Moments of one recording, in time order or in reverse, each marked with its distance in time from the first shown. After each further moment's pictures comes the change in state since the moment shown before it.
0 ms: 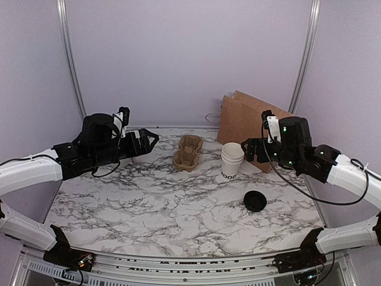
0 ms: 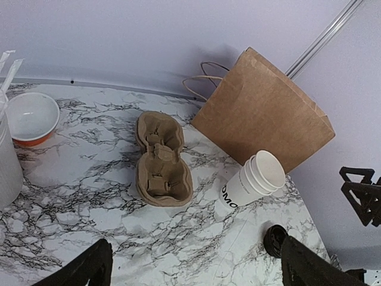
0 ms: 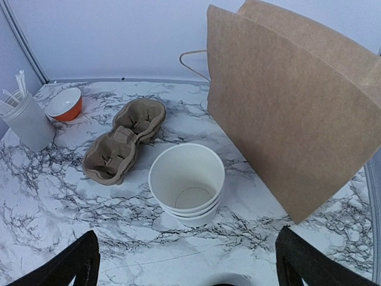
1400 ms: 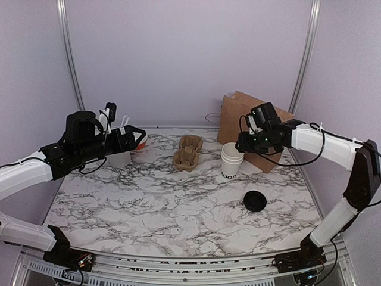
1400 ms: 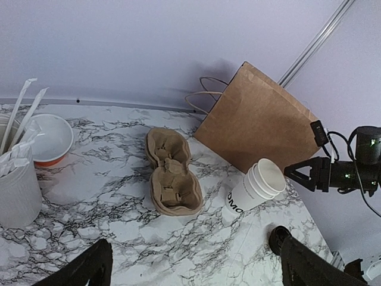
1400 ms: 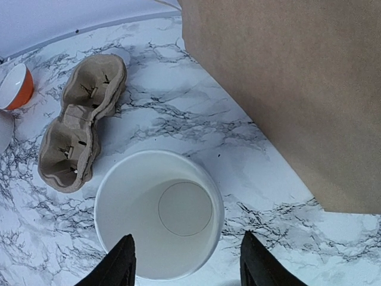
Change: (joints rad) left arm 0.141 -0.107 -0.055 0.008 0.147 0.093; right arm -0.175 0.502 0.337 -0.187 -0.190 0.125
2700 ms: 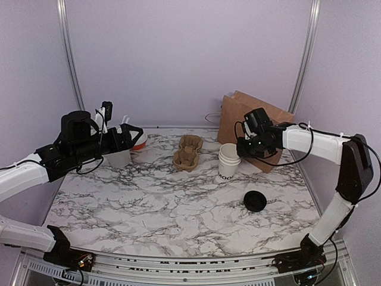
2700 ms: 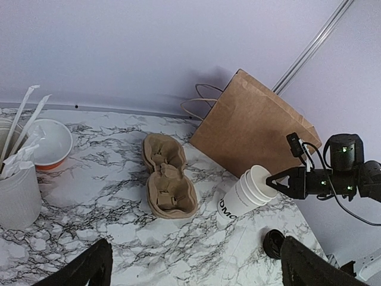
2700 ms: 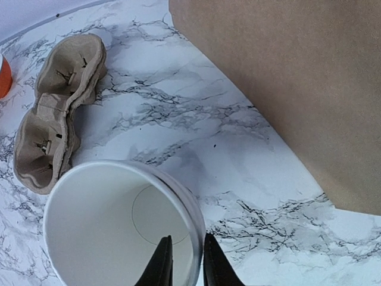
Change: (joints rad) left arm 0.000 -0.041 -0.009 -0.001 0.000 -0.011; right arm -0.001 0.094 0.004 0.010 0.007 0.024
